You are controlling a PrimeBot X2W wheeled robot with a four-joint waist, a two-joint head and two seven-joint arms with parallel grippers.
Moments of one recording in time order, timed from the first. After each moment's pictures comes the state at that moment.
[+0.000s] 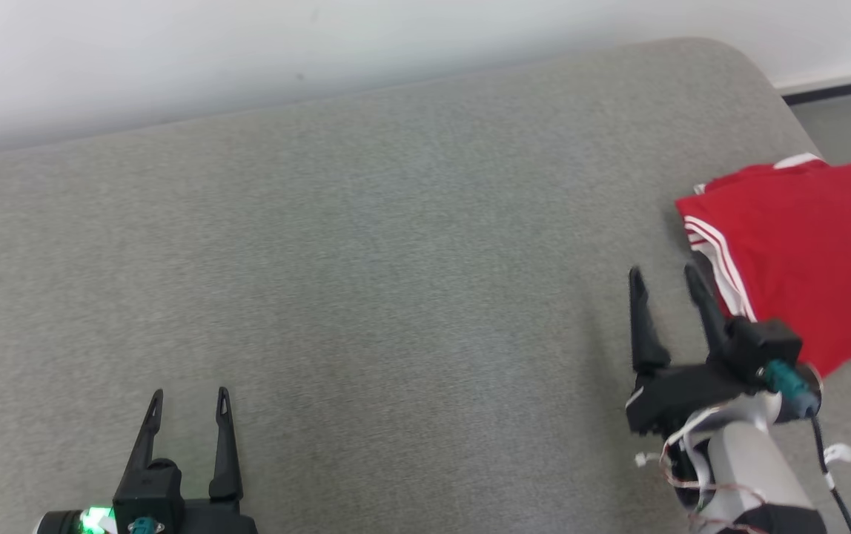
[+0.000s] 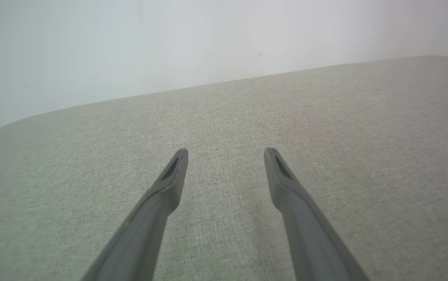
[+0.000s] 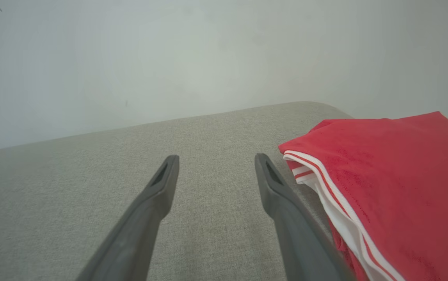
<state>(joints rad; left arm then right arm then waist) -0.11 0.09 -0.05 0.26 -0.04 0.06 -0.26 -0.42 -0.08 -0.05 0.53 0.11 0.13 -0.26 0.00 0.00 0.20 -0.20</state>
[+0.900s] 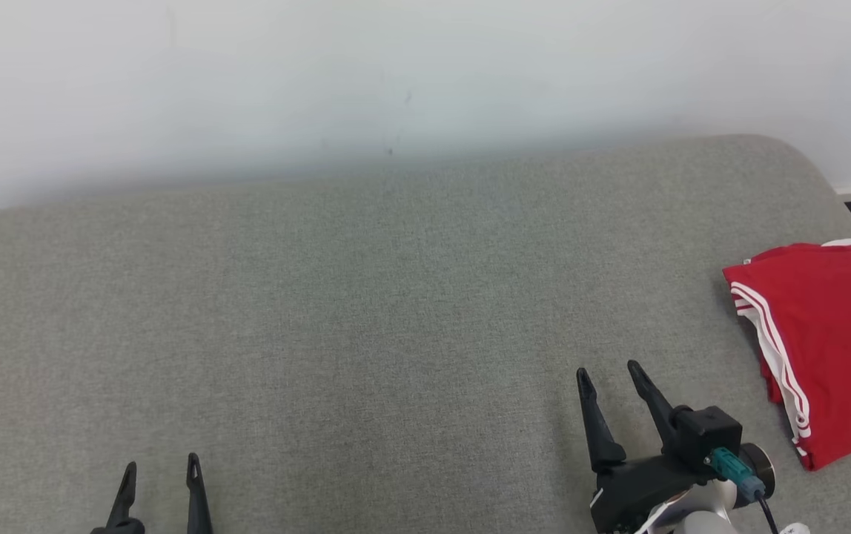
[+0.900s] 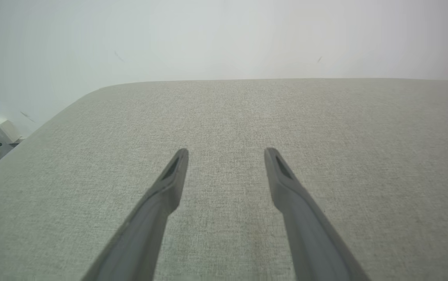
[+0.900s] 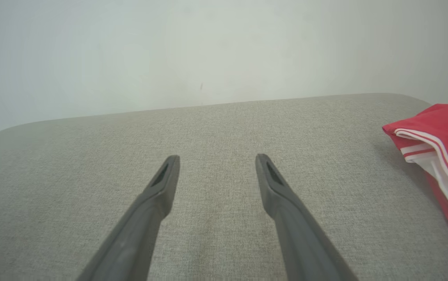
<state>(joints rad) 0.00 0.06 0.06 0.30 -0.08 0.01 -0.26 -0.23 -0.05 0.07 0.49 0.11 0.13 -0.26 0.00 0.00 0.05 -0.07</state>
